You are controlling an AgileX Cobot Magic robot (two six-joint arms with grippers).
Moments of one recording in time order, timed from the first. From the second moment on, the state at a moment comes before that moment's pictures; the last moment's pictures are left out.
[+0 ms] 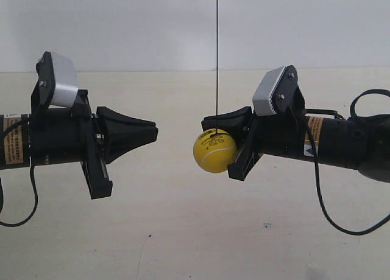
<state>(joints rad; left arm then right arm) -0.23 1.59 -0.58 1.18 -0.95 -0.55 0.31 1.86 -0.70 -0.95 -1.08 0.38</state>
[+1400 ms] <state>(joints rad) -0.32 1.59 -0.62 1.19 -0.81 -0.58 0.31 1.86 -0.70 -0.96 -1.08 0.40</state>
